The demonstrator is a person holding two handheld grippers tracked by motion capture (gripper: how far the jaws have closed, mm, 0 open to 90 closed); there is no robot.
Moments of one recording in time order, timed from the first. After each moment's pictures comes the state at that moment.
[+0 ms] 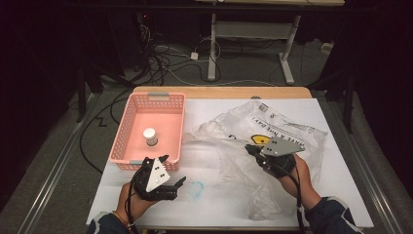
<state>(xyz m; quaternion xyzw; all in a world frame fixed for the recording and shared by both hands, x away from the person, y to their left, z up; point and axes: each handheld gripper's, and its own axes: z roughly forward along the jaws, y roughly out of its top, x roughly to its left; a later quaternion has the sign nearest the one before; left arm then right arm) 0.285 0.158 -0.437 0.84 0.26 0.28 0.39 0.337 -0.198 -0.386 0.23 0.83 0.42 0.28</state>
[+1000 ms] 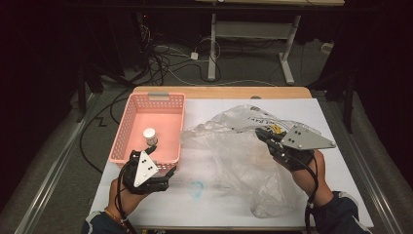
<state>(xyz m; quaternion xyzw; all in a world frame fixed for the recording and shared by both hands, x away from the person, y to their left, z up) 0.288 0.178 -0.416 0.81 0.29 0.32 0.40 0.322 -0.214 -0.331 0.22 0.78 0.49 0.33</state>
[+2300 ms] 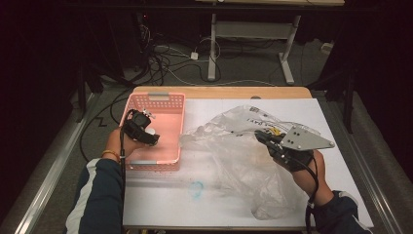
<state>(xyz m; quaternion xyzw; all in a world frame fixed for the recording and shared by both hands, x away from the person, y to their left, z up) 0.461 0.220 -0.425 0.87 0.43 0.15 0.19 0.324 -0.215 -0.336 0.21 0.79 0.49 0.32</state>
